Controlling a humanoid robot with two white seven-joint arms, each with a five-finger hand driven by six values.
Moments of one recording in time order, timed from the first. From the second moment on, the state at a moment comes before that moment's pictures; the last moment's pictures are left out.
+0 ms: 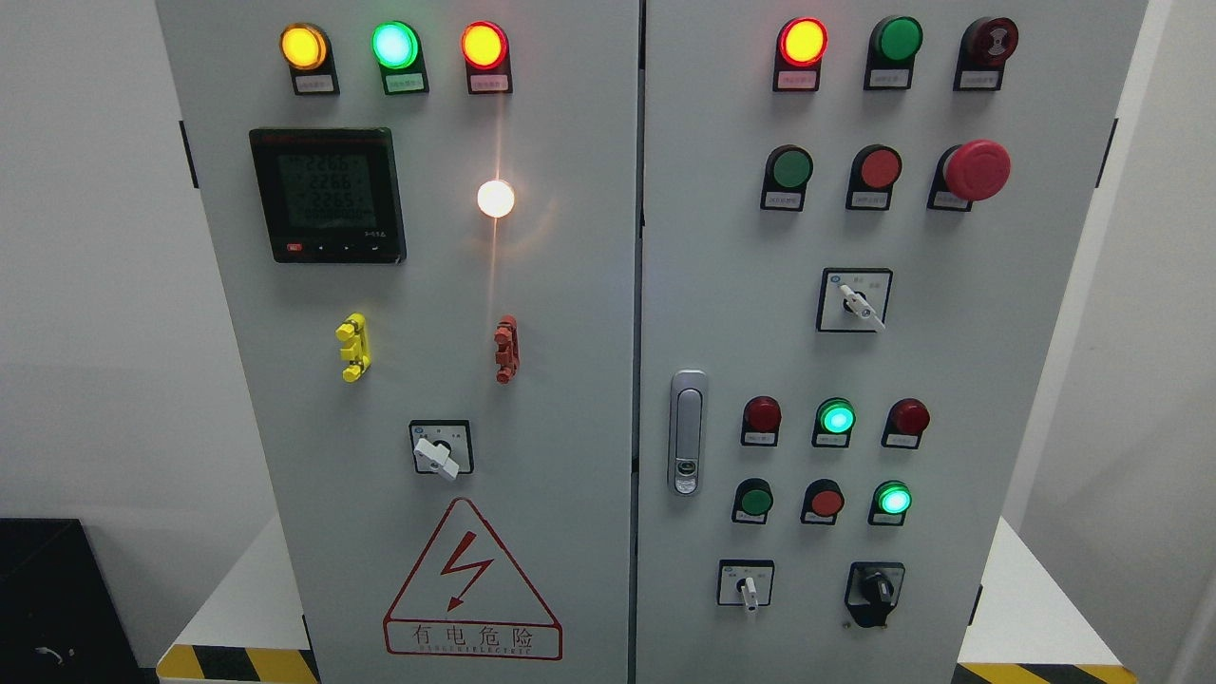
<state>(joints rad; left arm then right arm) 0.00 -0.10 -0.07 -0.07 0.08 -0.09 0.02 0.13 0.06 0.00 -0.21 -0.08 -0.10 0.20</state>
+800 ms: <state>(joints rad) 0.00 -0.10 -0.07 -0.07 0.08 -0.09 0.02 0.13 0.05 0.00 -0.21 -0.08 -0.10 0.20</state>
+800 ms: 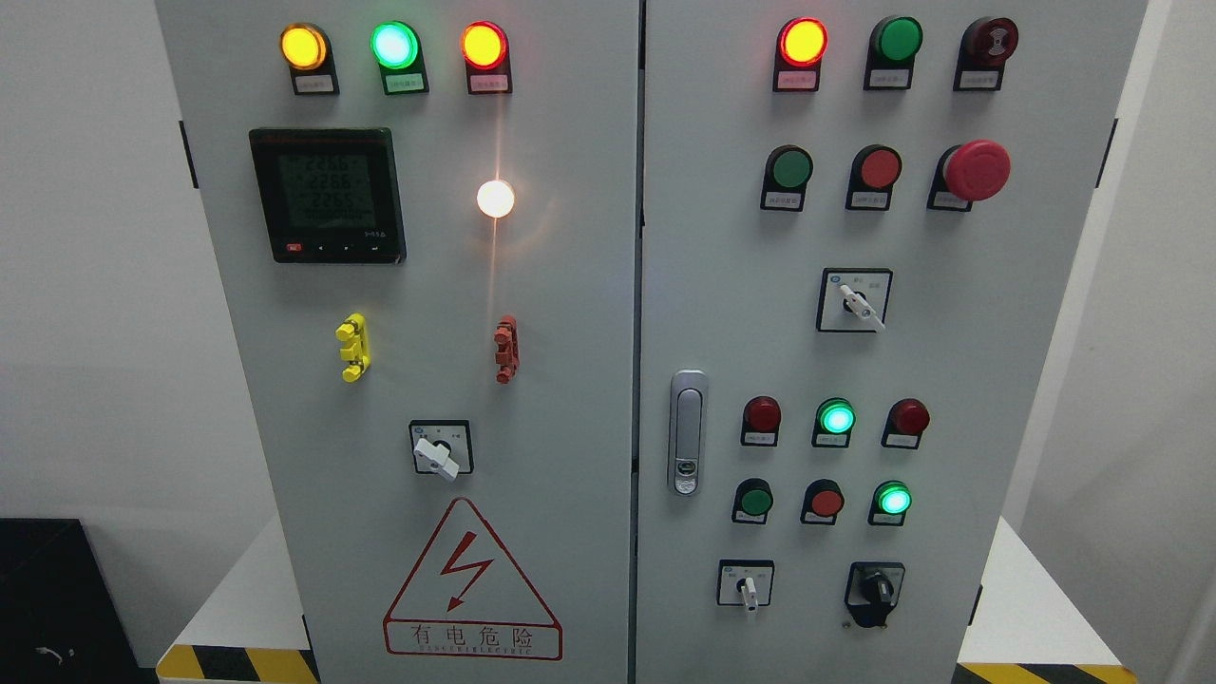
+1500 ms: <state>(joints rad) 0.00 -0.10 -0.07 -0.07 0.08 -0.09 0.02 0.14 0.07 0.00 -0.38 0.06 -0.07 0.18</state>
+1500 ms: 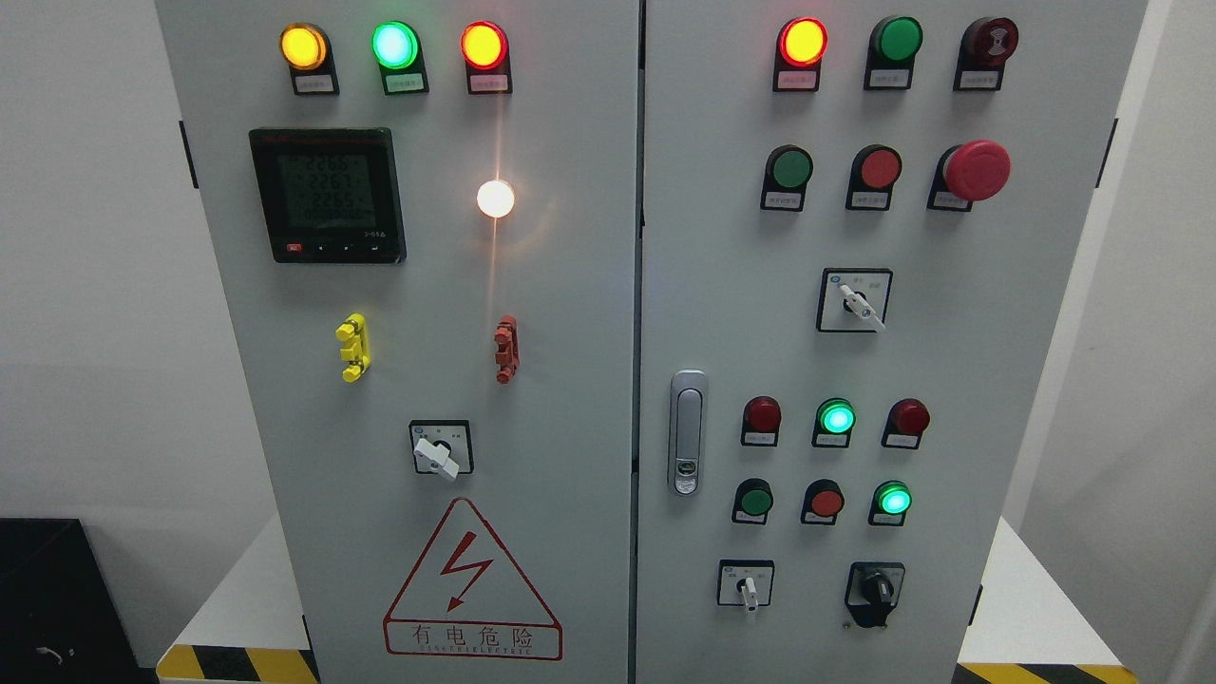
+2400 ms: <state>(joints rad) 0.00 -0.10 -0.07 -0.07 0.08 -0.09 0.02 0.14 0.09 0.00 -0.81 0.50 -0.01 0.12</state>
